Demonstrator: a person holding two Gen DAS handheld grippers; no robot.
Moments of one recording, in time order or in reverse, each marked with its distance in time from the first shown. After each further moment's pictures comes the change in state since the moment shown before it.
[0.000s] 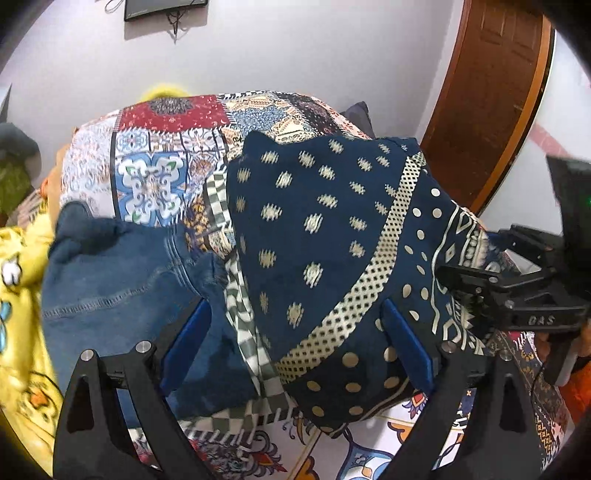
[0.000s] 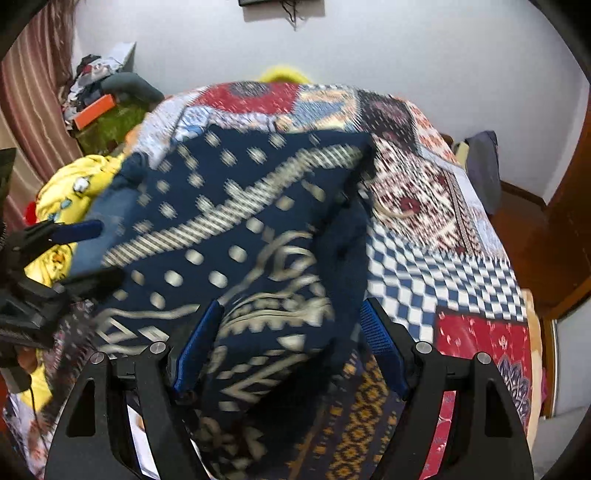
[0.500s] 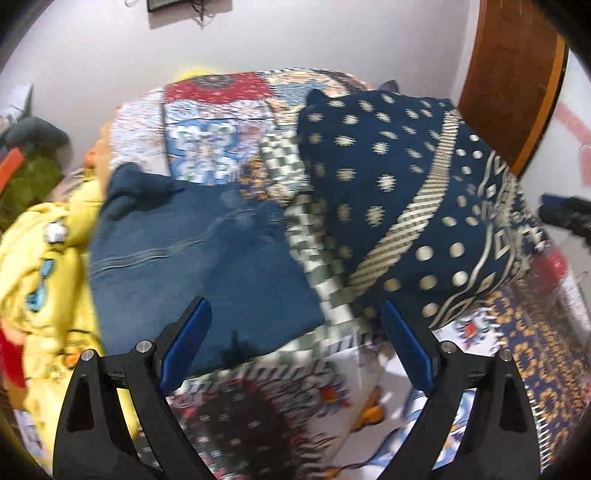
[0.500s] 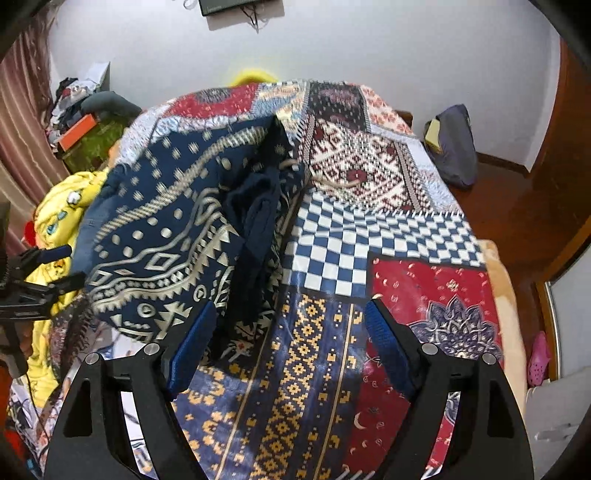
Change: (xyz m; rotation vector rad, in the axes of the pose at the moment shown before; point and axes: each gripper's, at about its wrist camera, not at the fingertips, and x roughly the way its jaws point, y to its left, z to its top) left arm -0.022 0.028 -0.034 0.015 0.075 0.177; right arm -0.064 -0.033 -0.019 0.078 -0.017 -0.043
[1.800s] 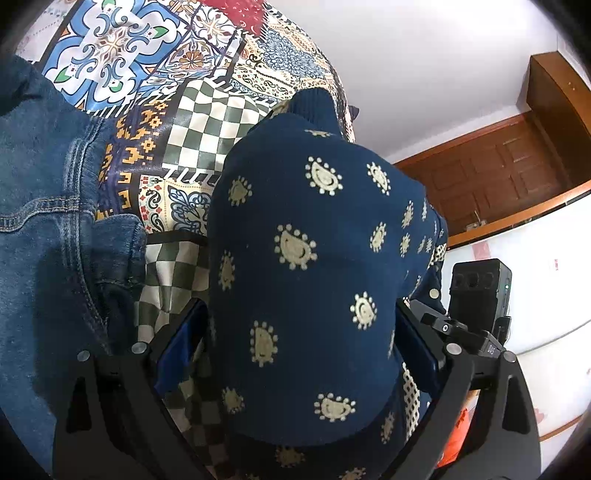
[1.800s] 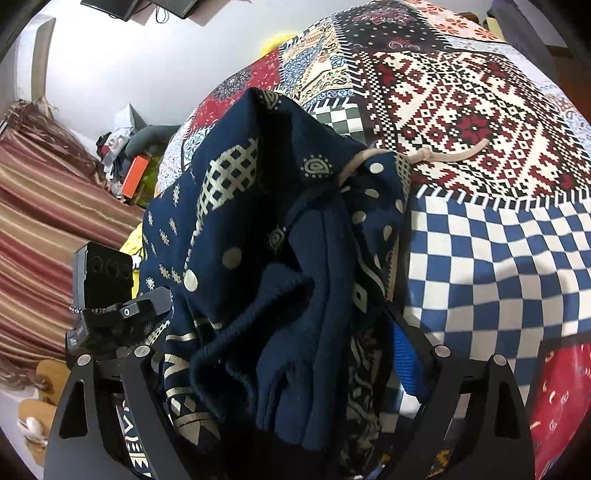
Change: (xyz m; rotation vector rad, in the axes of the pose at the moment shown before) left arm 0.141 0.024 0.082 -0.532 0.144 -0.681; right arm 0.156 -0.018 0.068 0.282 0.189 0.501
